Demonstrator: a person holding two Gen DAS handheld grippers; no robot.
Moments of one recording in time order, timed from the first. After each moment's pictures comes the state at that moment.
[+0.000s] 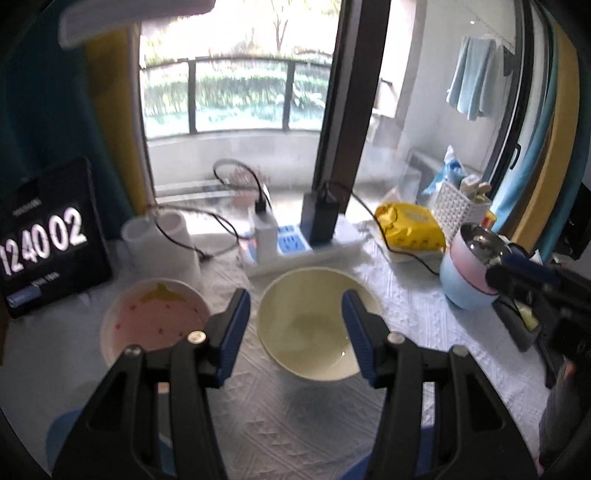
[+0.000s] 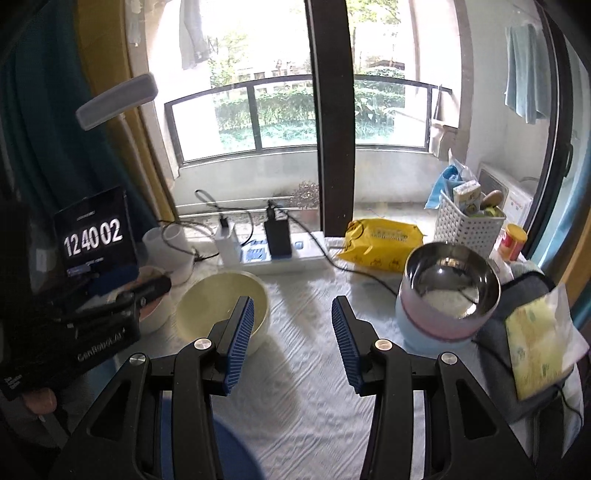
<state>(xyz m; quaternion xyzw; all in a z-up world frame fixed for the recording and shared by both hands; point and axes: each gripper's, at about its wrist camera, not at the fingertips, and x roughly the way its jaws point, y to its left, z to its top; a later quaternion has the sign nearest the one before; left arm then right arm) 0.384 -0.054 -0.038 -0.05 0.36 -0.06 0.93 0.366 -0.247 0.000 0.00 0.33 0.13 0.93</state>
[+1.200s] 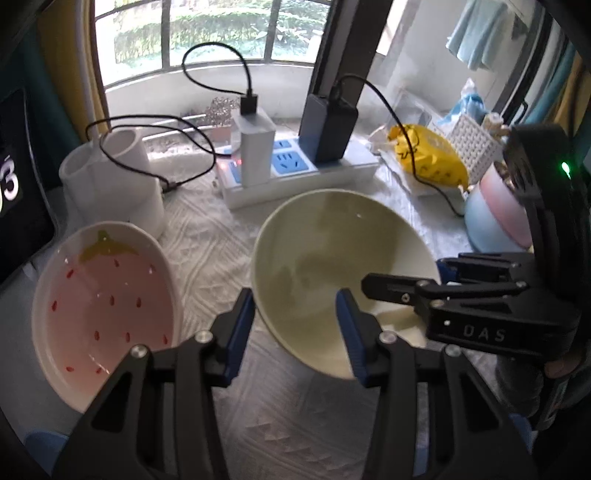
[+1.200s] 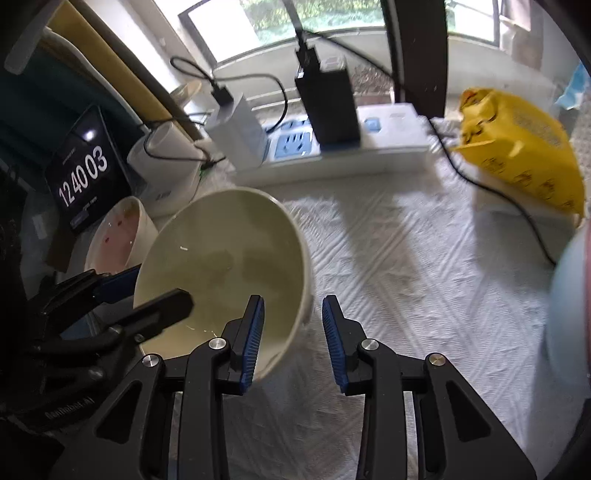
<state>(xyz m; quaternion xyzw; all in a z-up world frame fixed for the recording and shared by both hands) 0.430 -0.051 -0.108 -0.04 0.47 -0.10 0.88 0.477 -0.189 -0.121 0.02 0.55 0.24 0.80</state>
